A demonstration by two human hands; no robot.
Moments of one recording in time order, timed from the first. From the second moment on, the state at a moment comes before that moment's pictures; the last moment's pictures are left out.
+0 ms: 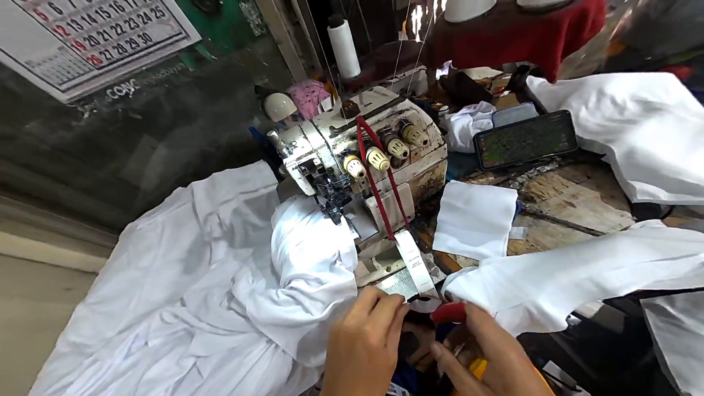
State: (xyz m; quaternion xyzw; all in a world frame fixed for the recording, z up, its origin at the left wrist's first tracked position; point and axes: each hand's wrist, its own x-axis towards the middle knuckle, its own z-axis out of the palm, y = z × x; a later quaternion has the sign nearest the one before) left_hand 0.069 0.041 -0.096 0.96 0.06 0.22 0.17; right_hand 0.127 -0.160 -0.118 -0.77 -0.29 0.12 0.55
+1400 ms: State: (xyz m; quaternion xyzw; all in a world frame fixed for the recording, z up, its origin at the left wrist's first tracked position) left_hand 0.026 0.072 -0.049 0.91 0.10 0.00 0.39; right_hand 0.190 -0.111 -0.084 -0.62 -0.48 0.31 0.53
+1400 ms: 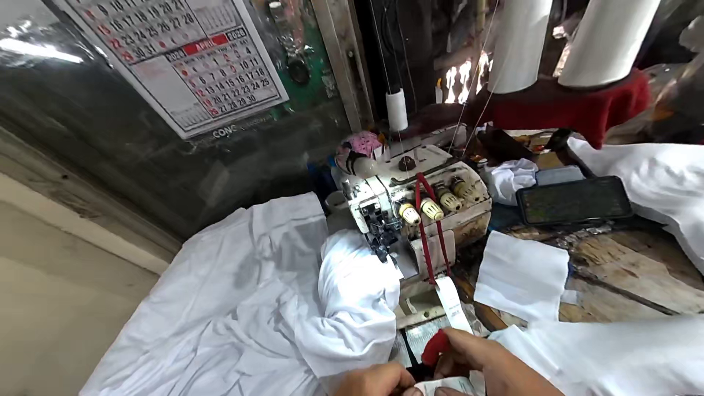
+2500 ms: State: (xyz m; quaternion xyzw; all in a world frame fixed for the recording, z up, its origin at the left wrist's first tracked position) left_hand 0.117 0.146 -0.034 0.94 0.15 0.28 0.09; right_hand 0.210 -0.053 -0.076 -0.72 -0.58 -0.02 0.38
